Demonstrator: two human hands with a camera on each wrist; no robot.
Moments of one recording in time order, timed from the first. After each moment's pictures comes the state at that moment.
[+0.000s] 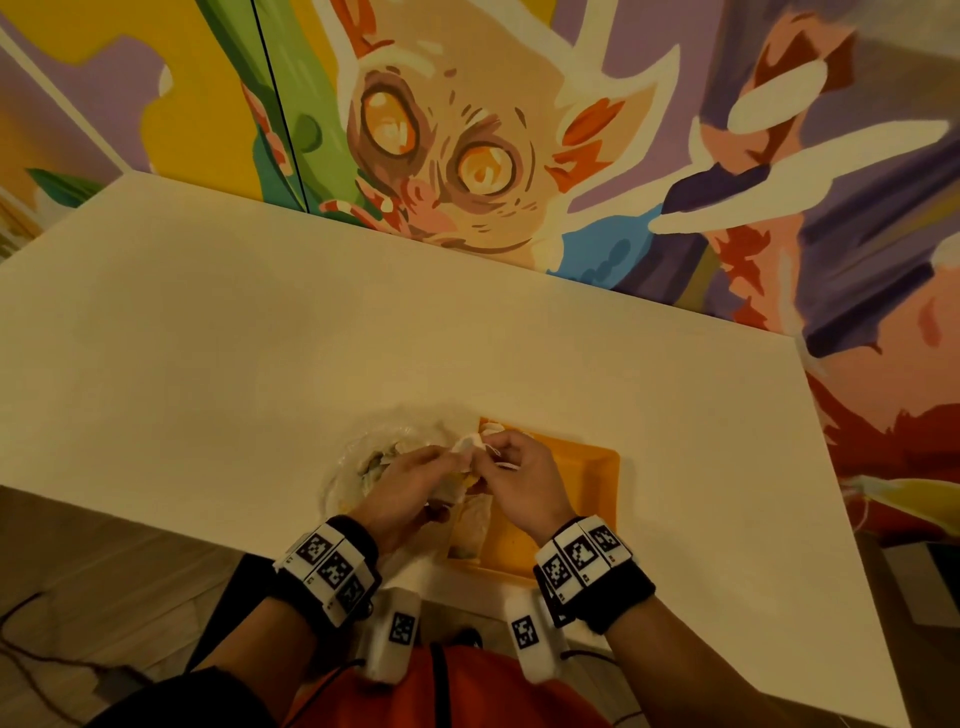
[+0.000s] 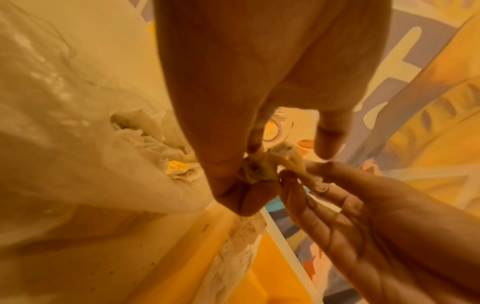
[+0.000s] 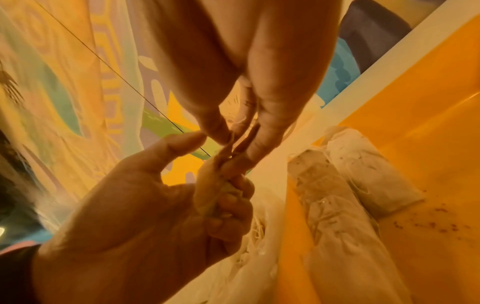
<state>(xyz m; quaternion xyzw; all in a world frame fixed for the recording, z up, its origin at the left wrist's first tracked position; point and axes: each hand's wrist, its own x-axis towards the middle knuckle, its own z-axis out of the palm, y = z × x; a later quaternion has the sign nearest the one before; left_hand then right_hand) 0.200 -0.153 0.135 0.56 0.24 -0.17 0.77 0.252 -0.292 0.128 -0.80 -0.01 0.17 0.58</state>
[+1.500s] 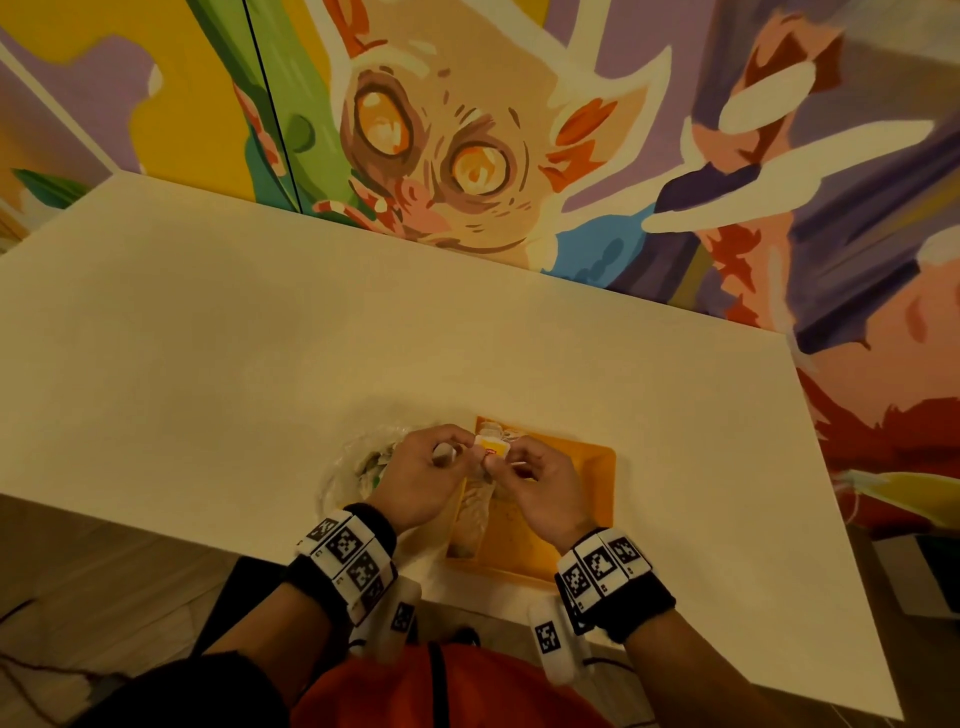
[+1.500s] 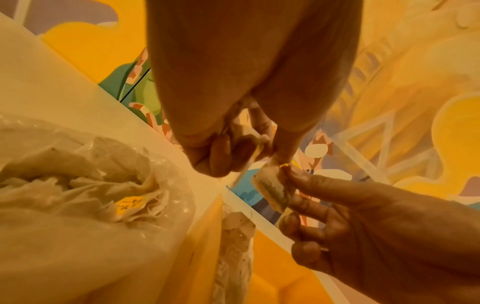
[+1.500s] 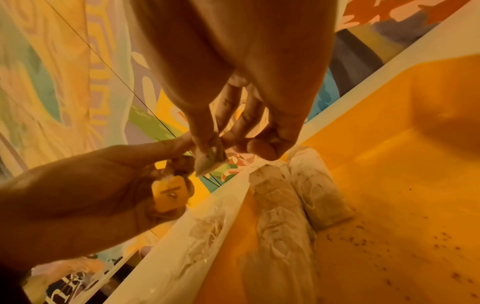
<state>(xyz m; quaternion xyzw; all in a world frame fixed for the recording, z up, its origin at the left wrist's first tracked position) 0.216 -0.156 0.126 0.78 0.06 0.02 0.62 0.247 -0.321 0.130 -0.78 -0.07 0.15 0.61</state>
